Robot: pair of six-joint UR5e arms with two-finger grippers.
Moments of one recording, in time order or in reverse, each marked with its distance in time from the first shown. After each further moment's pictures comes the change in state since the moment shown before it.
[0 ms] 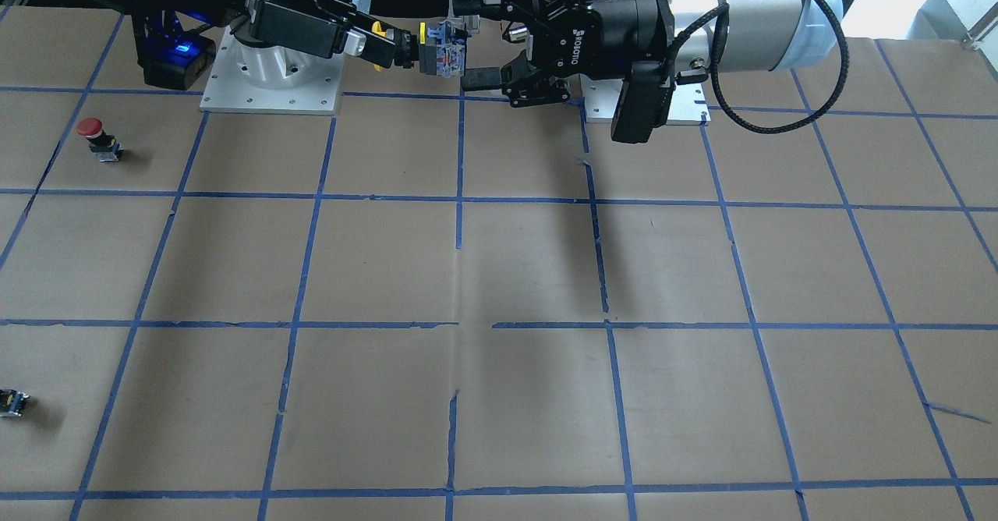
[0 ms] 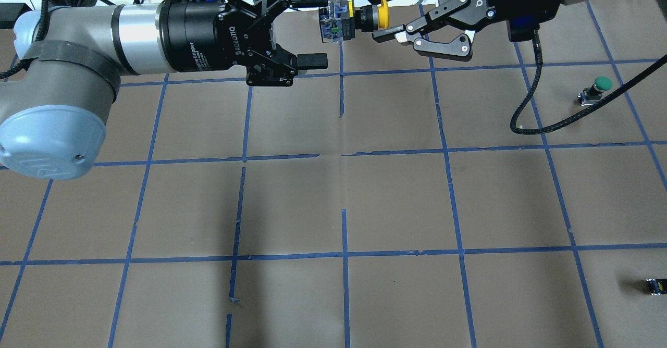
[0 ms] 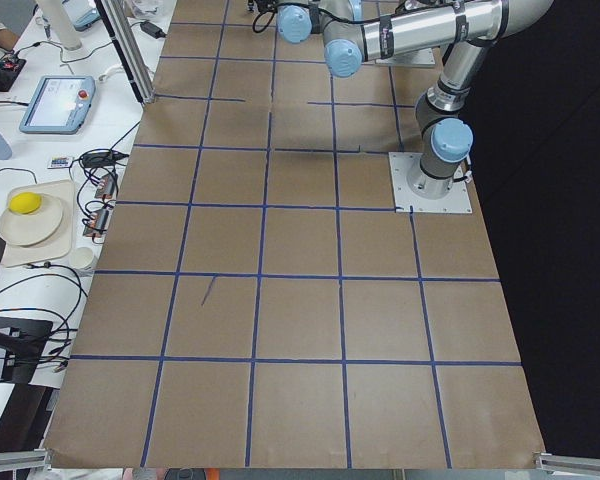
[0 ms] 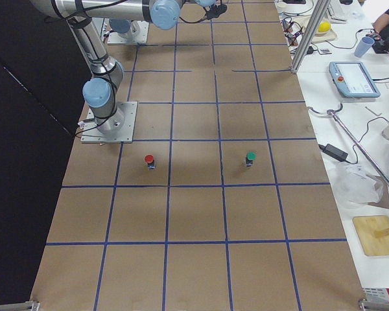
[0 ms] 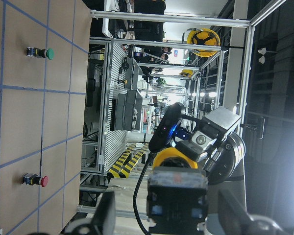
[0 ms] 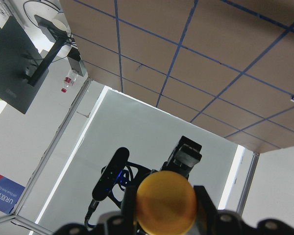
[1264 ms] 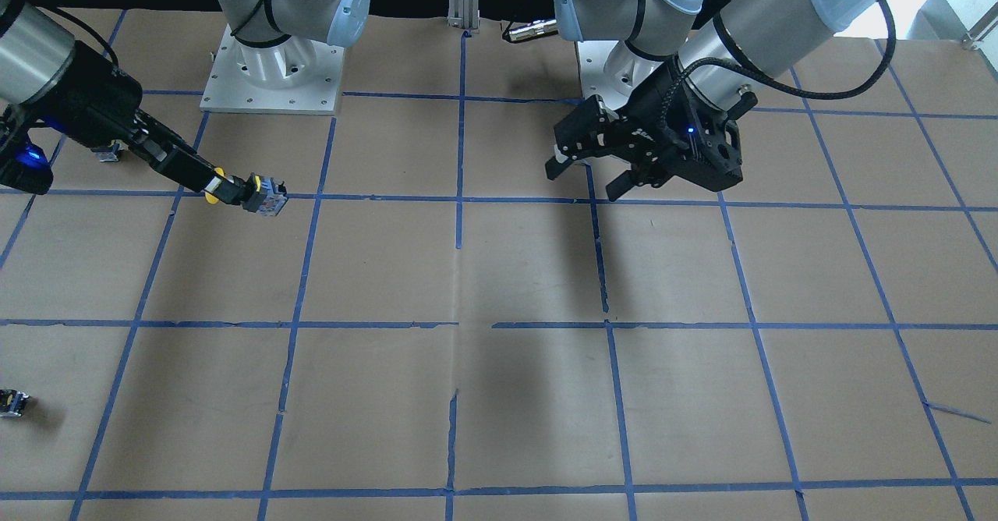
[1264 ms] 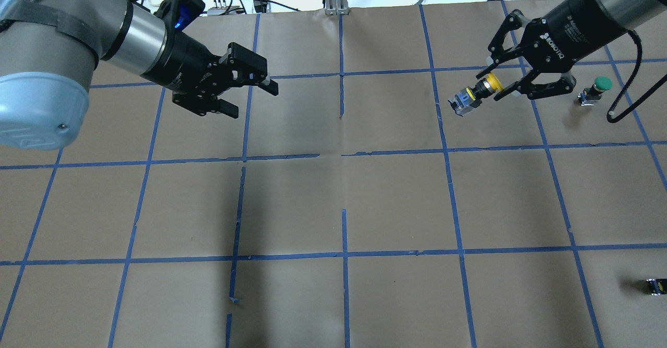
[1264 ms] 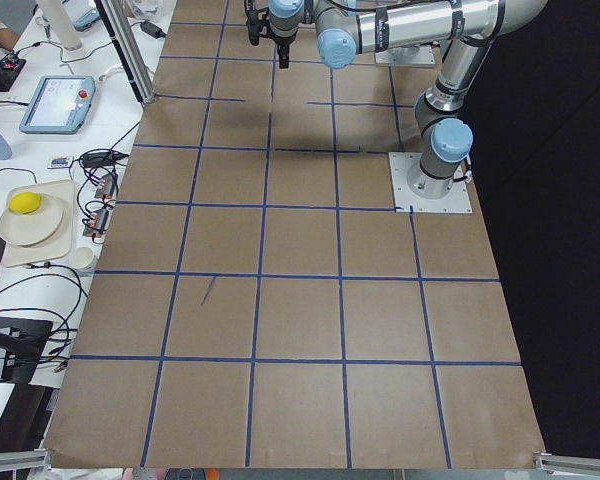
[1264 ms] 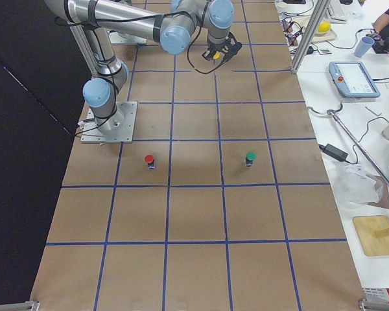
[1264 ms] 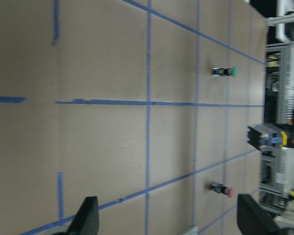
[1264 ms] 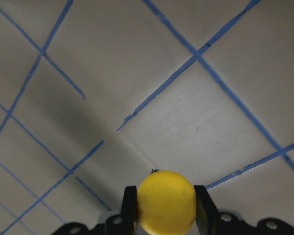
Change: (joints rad) left arm 0.014 -0.033 0.123 0.012 1.027 0.007; right arm -0.127 0.109 0.005 -0.060 -0.731 -0.568
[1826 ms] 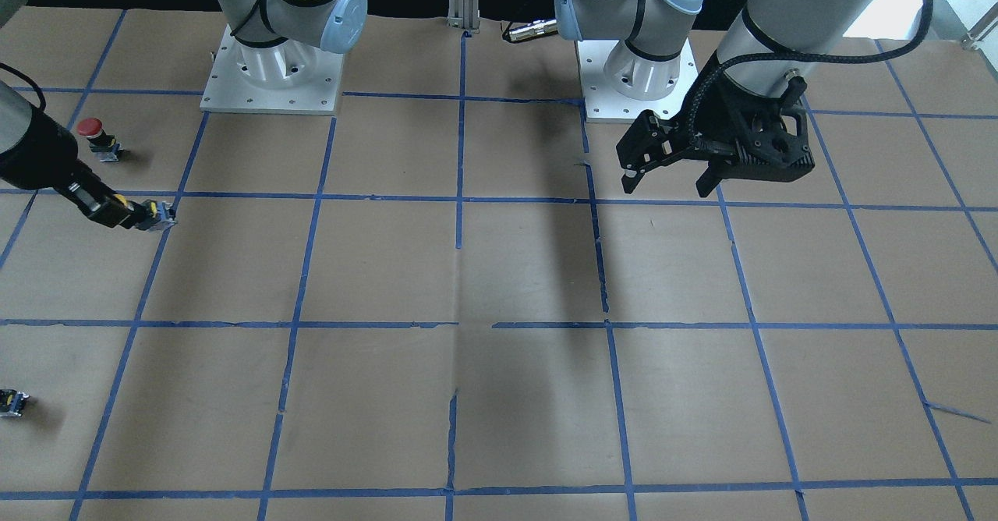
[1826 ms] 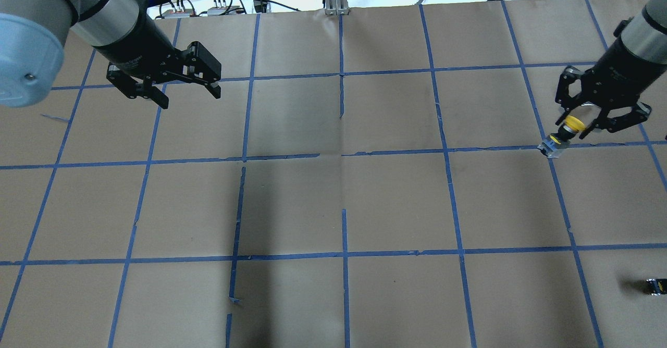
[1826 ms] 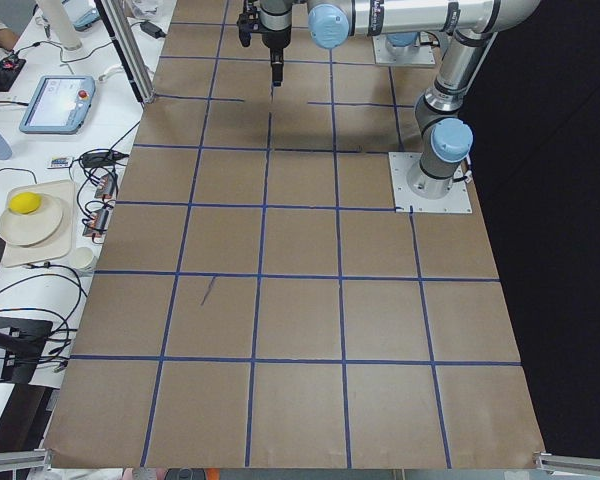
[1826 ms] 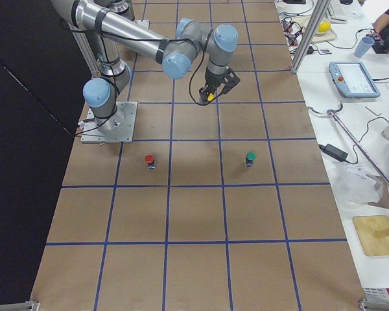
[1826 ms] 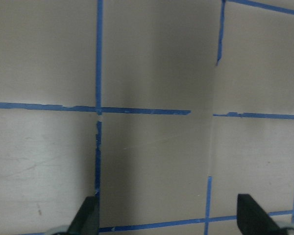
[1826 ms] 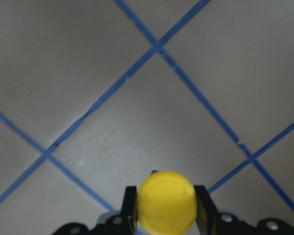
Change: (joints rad) left arm -0.020 -0.030 0.138 -0.121 0.354 0.009; right arm -0.121 0.068 0.113 -0.193 -0.434 -0.066
